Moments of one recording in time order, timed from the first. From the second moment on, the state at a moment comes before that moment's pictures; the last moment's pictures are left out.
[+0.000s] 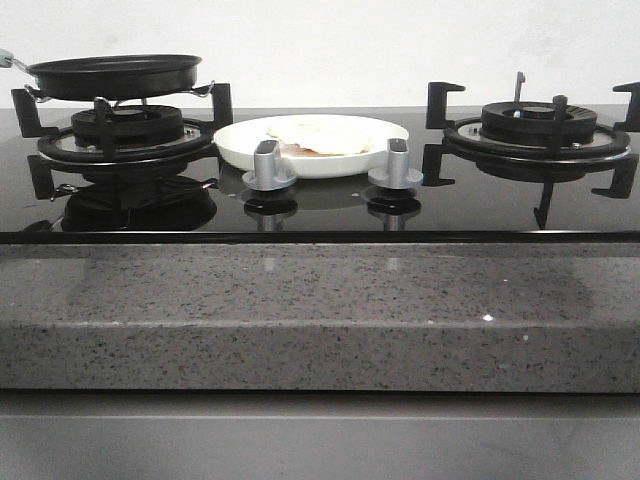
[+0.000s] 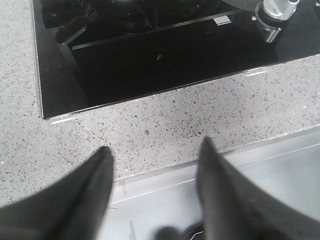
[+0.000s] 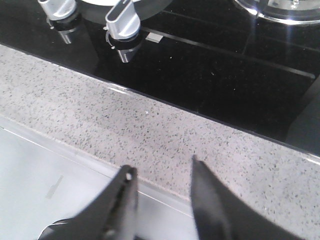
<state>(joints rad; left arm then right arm) -0.15 0.68 -0.86 -0.13 1.07 0.19 0.25 0.65 -0.72 0.21 0.85 -0.12</state>
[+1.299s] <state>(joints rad) -0.04 0.35 -0.57 -0.11 0.70 0.19 0.25 0.64 -0.72 0.21 0.88 -0.12</state>
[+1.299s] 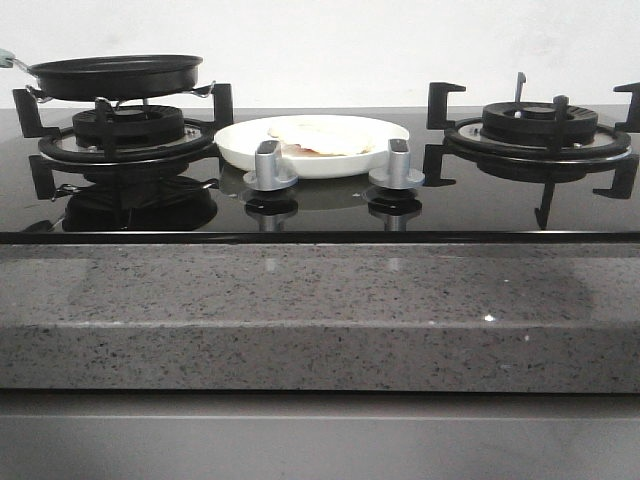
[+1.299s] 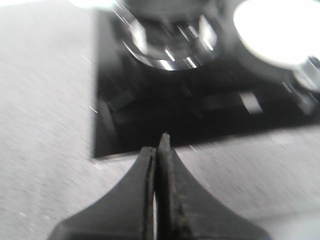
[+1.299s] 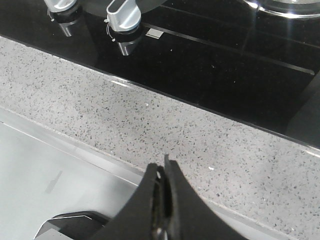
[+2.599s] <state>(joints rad) 0.02 0.00 0.01 0.02 0.00 -0.08 0.25 0.64 -0.72 0.20 0.88 -0.11</state>
